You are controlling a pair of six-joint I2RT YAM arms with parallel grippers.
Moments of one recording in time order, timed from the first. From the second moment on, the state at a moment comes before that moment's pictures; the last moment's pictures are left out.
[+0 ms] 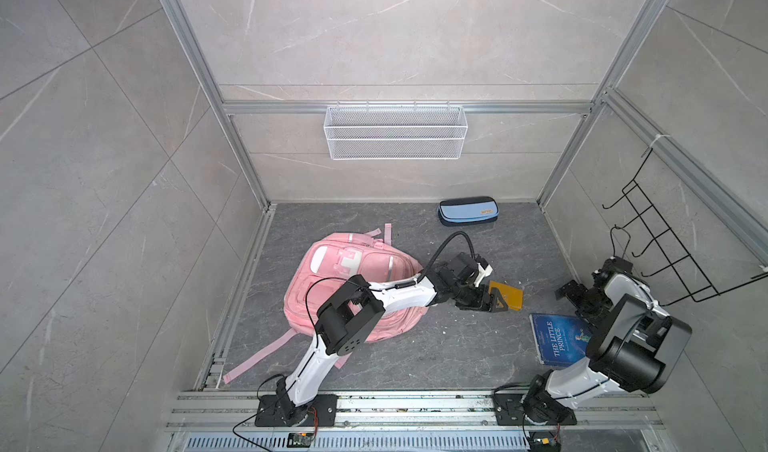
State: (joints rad) left arm -1.04 2.20 1.68 -0.13 0.60 -0.75; right arm -0.71 1.56 0.97 -0.79 -0.05 0.36
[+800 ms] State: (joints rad) left arm -1.17 2.72 2.36 -0.36 0.56 -0.84; right arm -0.88 1.50 0.87 -0.59 -0.16 0.40
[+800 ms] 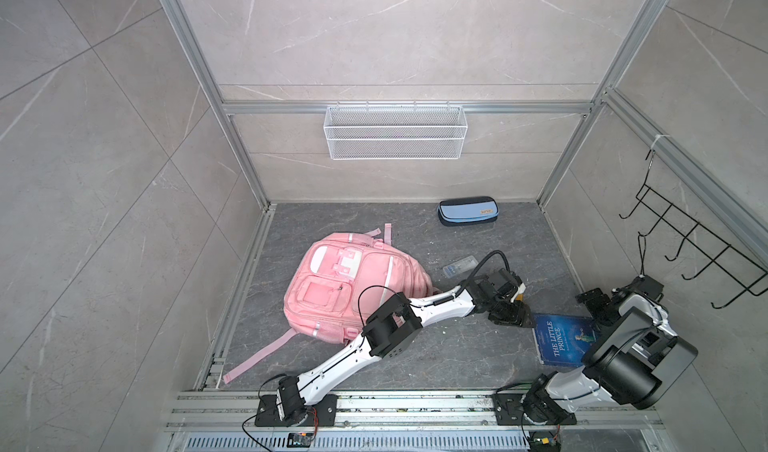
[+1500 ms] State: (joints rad) left arm -1.24 2.90 2.63 -0.34 0.18 -0.92; right arm -0.88 1.54 0.85 -0.48 -0.28 0.42
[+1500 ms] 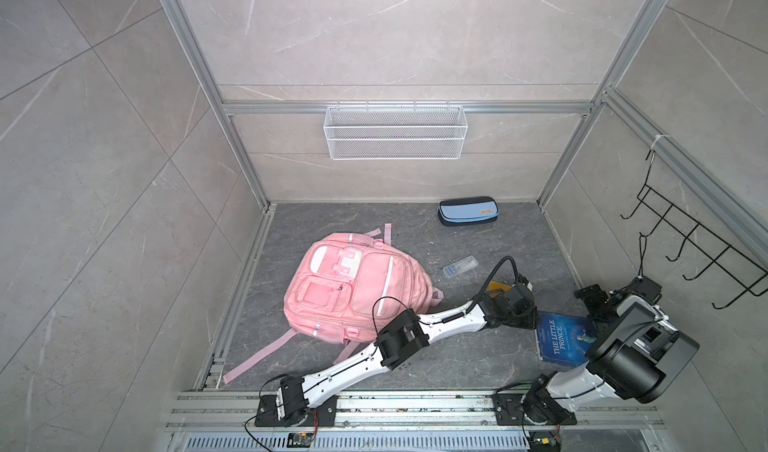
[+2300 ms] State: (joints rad) left arm -1.10 2.45 1.85 -0.13 0.12 -0.82; right arm -0.78 1.47 0.76 -0.48 -0.30 0.43
